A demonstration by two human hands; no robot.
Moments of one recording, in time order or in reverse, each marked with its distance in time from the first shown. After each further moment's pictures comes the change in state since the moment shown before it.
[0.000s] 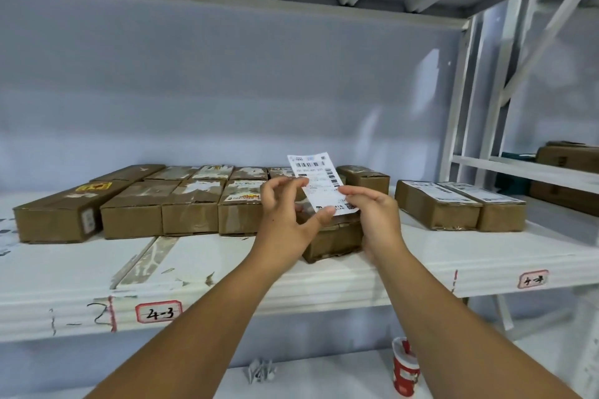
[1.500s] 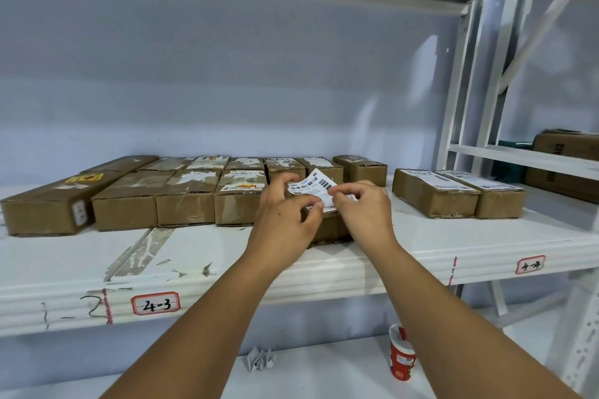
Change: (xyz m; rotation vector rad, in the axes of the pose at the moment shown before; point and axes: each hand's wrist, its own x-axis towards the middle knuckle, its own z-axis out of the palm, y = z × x) left_hand -0.002 -0.010 0.004 0.353 -0.015 0.077; right_hand 0.000 0.016 0.006 -0.620 0.044 -0.295
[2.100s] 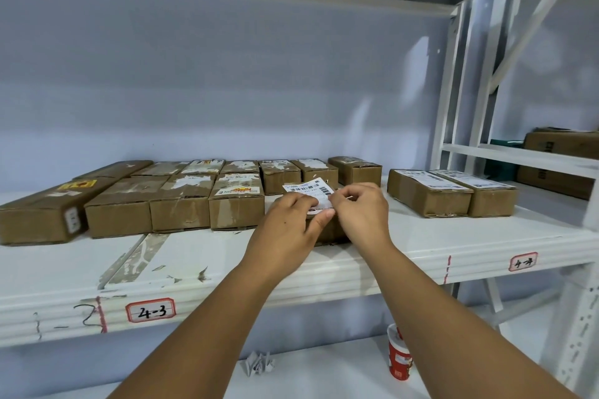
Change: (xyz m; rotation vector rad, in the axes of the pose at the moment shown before) left_hand -0.002 0.001 0.003 0.164 -0.120 0.119; right_hand 0.002 0.004 -0.002 0.020 0.056 0.081
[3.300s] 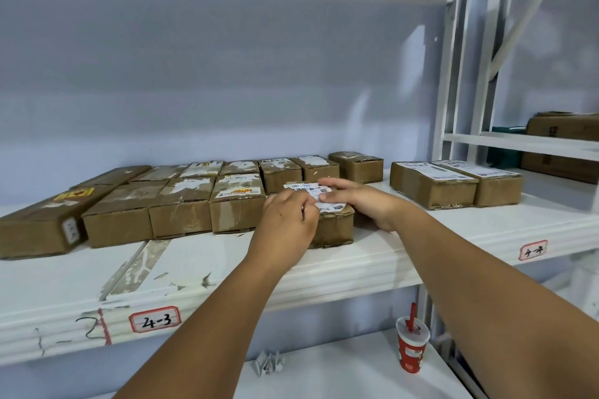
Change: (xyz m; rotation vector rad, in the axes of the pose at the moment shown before) left_hand 0.005 0.010 -0.009 -0.095 0.045 -0.068; right_hand 0.045 0.014 -0.011 0.150 -0.813 0.184
